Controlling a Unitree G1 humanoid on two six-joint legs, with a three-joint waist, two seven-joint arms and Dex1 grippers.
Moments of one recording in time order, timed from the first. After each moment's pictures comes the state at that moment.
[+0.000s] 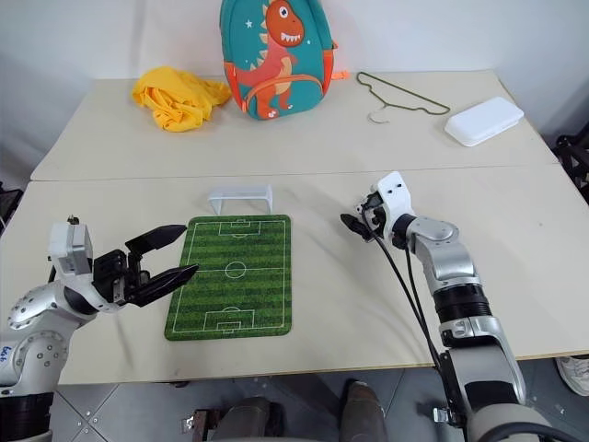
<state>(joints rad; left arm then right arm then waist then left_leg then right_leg) -0.06 0.63 0.33 -0.21 -0.81 0.31 -1.03 -0.74 -0.44 0.05 0.50 0.18 0.30 0.65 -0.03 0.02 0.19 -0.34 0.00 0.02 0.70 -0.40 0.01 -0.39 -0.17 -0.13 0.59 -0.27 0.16</state>
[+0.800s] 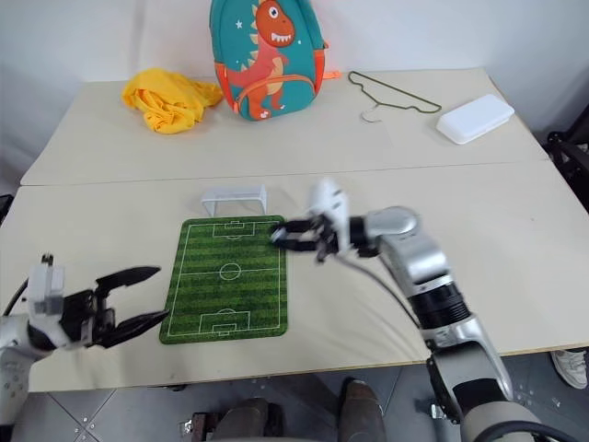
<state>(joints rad) 0.17 0.74 0.44 -0.07 -0.69 0.14 -1.25 -0.72 -0.37 0.32 0.05 0.35 0.37 1.20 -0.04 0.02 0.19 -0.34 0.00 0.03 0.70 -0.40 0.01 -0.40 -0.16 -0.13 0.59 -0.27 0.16</state>
